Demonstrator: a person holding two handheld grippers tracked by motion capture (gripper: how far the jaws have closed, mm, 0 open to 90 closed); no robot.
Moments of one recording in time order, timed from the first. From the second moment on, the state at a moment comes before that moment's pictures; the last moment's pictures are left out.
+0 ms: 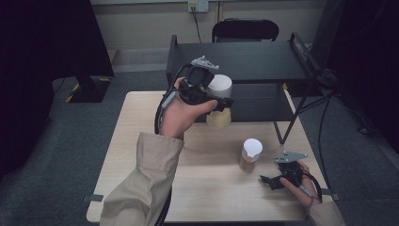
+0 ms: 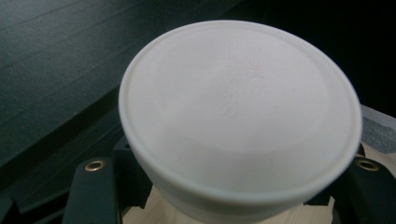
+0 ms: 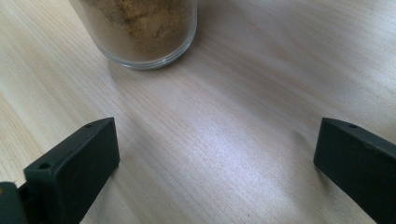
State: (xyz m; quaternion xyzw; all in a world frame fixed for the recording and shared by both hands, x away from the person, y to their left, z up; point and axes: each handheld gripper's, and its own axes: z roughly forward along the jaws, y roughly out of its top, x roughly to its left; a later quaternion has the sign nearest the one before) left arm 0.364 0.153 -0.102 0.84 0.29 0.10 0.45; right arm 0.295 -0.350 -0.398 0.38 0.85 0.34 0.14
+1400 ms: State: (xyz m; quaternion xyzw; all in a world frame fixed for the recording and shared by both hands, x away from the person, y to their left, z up) left arm 0.382 0.138 -0.026 0.82 0.33 0.14 0.44; right arm 0.294 -0.350 -0.398 0.38 0.85 0.34 0.14
